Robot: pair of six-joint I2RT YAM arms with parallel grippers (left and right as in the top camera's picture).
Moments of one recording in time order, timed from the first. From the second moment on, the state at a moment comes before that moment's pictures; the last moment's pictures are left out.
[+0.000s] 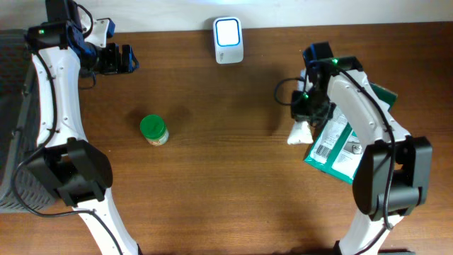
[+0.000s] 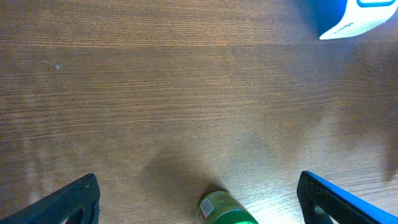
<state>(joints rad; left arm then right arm) 0.18 2.20 2.29 -1.27 0.31 0.15 0.10 1.96 1.56 -1.09 -0.09 0.26</state>
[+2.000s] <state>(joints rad) 0.18 2.20 2.29 -1.27 0.31 0.15 0.82 2.32 1.84 -0.36 -0.29 -0.08</state>
